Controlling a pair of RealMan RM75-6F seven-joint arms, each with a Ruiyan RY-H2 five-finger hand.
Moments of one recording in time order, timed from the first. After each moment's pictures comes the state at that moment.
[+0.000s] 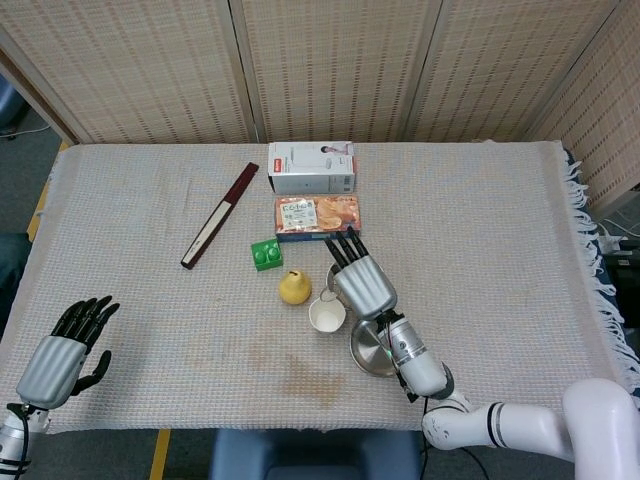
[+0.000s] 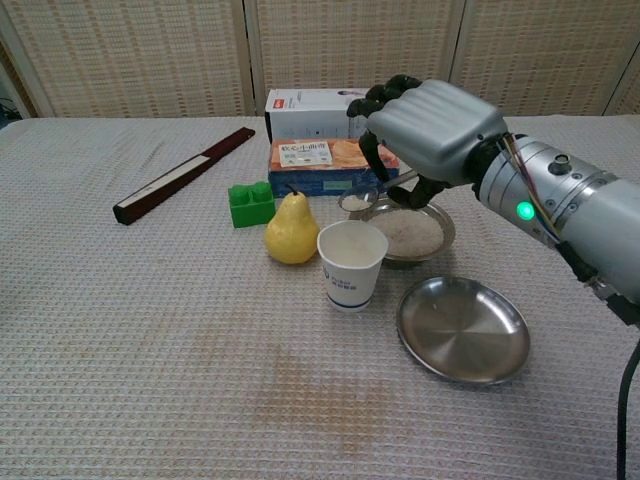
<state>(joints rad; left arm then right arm) -0.18 -1.18 0.04 -1.46 1.68 1.49 -0.07 0.80 -1.69 0.18 -1.49 -1.18 1.14 -0.94</state>
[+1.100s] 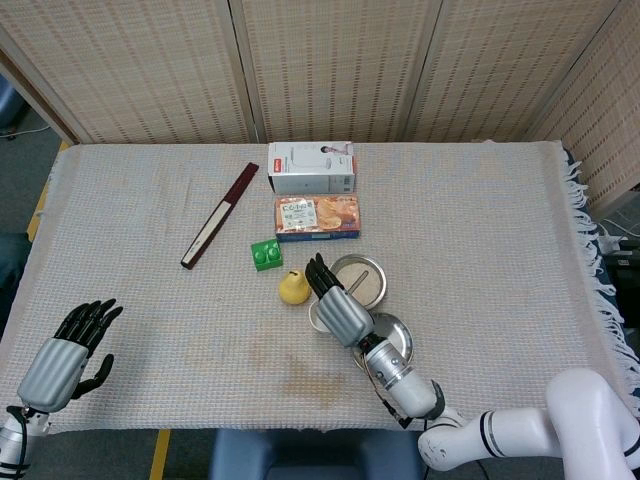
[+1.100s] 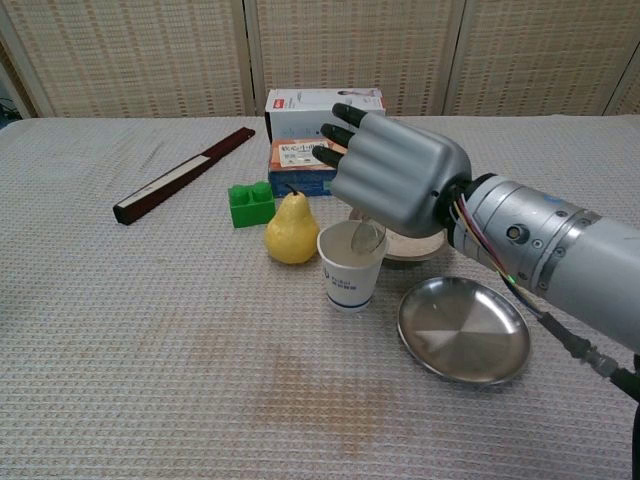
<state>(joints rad) -0.18 -1.17 0.05 -1.46 1.71 1.50 -0.10 0.88 -1.69 0.05 -1.60 -1.13 1.18 -1.62</state>
